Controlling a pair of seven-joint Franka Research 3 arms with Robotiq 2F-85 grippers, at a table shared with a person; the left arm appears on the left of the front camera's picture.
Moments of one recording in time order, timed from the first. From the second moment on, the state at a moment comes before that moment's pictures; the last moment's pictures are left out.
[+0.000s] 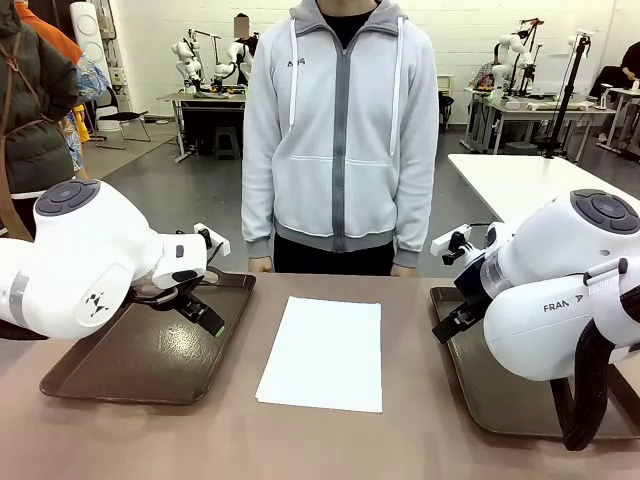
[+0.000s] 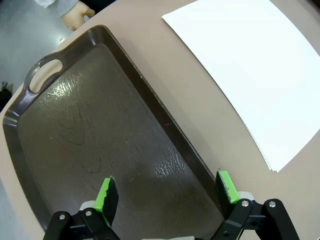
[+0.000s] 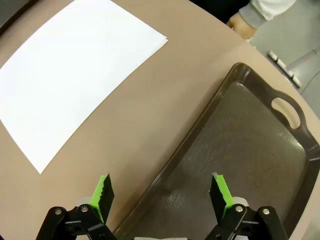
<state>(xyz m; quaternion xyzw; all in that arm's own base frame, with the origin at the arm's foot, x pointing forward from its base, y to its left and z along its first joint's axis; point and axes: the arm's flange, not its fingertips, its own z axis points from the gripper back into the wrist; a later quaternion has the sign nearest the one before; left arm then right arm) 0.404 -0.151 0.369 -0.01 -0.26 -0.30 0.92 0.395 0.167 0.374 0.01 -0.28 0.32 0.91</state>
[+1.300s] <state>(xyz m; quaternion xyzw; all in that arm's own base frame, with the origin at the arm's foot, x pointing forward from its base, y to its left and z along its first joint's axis) 0.404 -0.151 0.369 -0.01 -0.26 -0.30 0.92 0.395 0.167 0.374 0.01 -0.28 0.32 0.91</state>
